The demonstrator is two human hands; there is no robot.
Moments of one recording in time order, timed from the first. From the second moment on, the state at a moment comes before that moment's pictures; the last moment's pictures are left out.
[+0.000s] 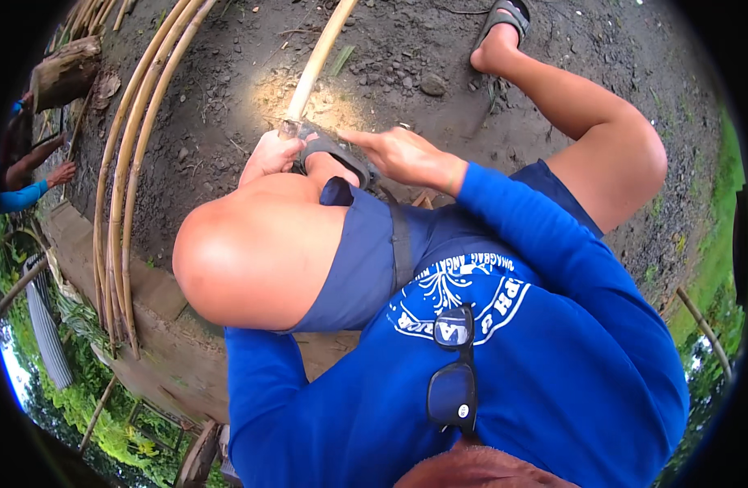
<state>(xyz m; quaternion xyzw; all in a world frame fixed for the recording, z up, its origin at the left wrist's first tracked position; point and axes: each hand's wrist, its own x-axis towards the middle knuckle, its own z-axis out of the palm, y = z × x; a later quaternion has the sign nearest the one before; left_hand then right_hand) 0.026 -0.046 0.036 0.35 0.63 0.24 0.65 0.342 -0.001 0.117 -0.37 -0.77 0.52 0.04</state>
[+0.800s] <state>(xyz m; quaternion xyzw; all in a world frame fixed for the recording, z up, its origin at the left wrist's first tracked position) 0.022 -0.047 0.039 0.34 0.62 0.23 0.66 0.348 -0.007 0.100 -0.37 -0.77 0.51 0.04</state>
